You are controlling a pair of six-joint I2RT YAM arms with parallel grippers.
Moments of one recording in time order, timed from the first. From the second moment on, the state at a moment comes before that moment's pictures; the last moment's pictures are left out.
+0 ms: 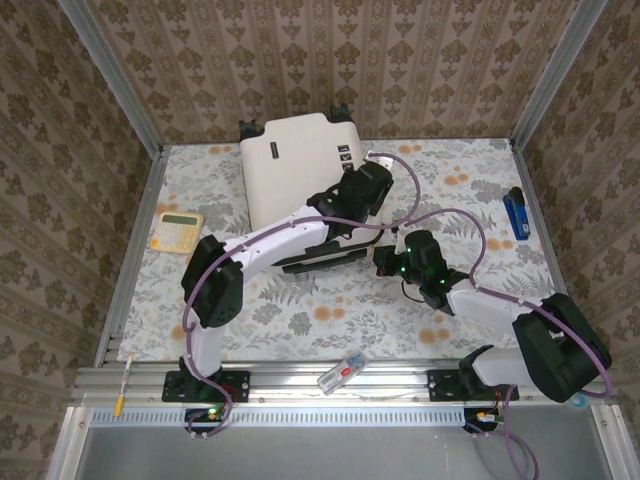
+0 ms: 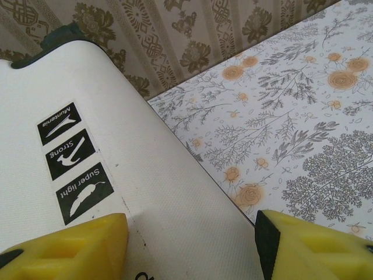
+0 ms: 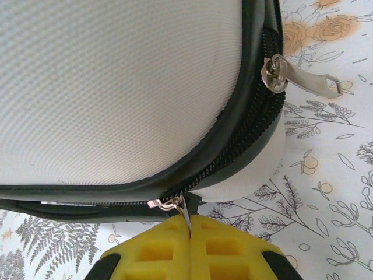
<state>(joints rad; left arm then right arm) -0.95 1.97 1.72 -0.34 -0.54 -0.06 0.46 1.31 0.48 0.31 -0.11 0.48</state>
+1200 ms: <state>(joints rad) -0.94 1.93 1.68 -0.35 -0.52 0.00 0.33 1.32 0.47 0.47 -0.07 0.53</state>
